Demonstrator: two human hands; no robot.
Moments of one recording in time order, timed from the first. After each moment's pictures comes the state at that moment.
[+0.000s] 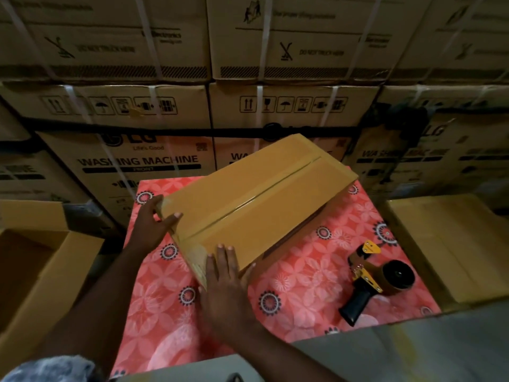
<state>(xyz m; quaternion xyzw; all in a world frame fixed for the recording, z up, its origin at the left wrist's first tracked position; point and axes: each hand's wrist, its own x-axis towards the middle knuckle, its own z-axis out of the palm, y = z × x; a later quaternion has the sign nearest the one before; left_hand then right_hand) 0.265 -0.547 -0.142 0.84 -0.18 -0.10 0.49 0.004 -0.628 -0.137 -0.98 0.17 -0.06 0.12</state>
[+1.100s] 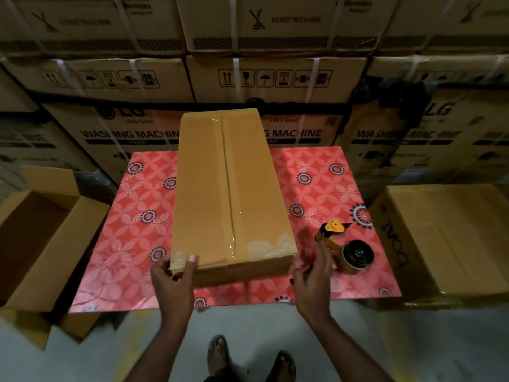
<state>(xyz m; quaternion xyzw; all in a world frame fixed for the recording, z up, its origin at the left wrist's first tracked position) -0.073 -0.612 -0.140 0.78 0.07 0.00 0.62 -0.215 -0.849 -0.195 -0.81 0.35 -0.26 0.40</state>
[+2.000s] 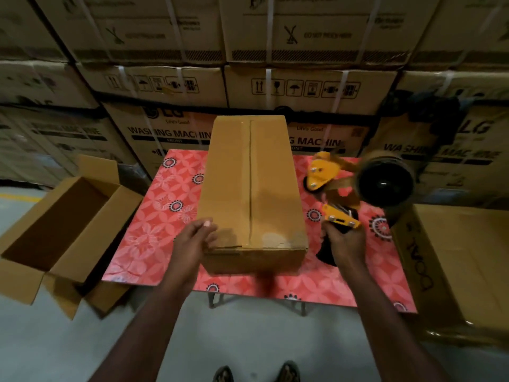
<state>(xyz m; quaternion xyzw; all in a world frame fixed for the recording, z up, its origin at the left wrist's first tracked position) -0.067 -0.618 -0.063 0.68 0.06 -0.16 0.72 -0.179 -0.906 -0.086 -0.64 0.34 -0.27 0.63</state>
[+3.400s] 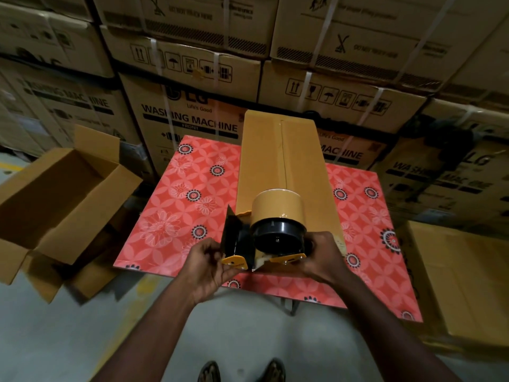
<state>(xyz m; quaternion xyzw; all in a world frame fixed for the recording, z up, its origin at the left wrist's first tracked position) -0.056 -0.534 -0.066 0.41 0.21 -0.42 0.78 -0.136 -0.789 -0.064 -0.90 0.00 -0.12 0.41</state>
